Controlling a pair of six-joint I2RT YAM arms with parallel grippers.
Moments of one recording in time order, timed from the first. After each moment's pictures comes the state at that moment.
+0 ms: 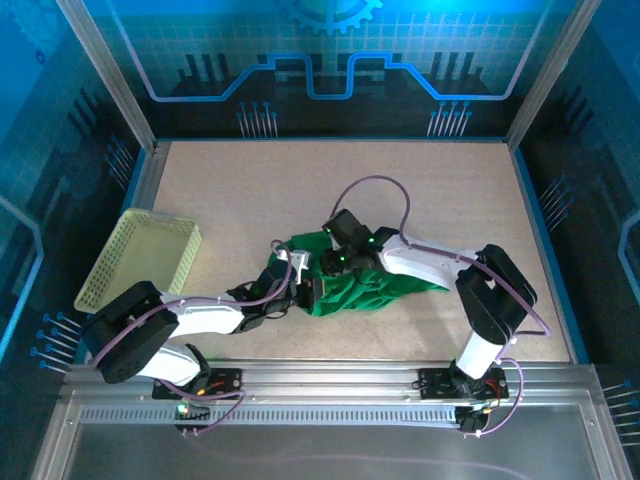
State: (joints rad) left arm -0.79 1.42 0.42 0.40 0.04 -0.72; right arm 0.77 1.70 1.11 -0.44 -0.05 0.49
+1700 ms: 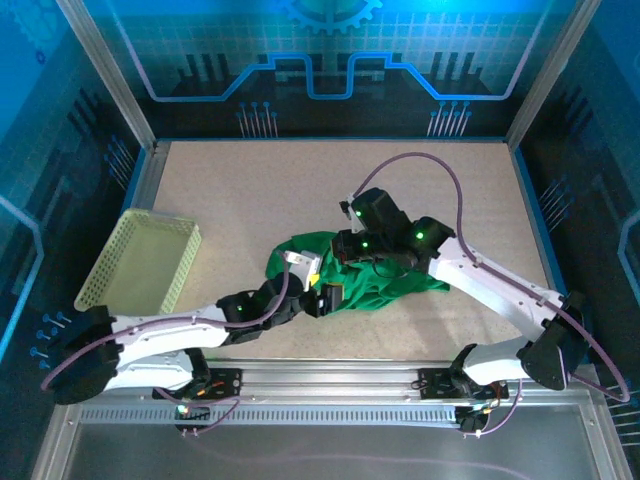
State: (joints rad) left arm -1.02 1.18 0.52 0.18 -0.24 -0.61; right arm 0.79 1.35 1.23 -0.70 -0.13 0.61
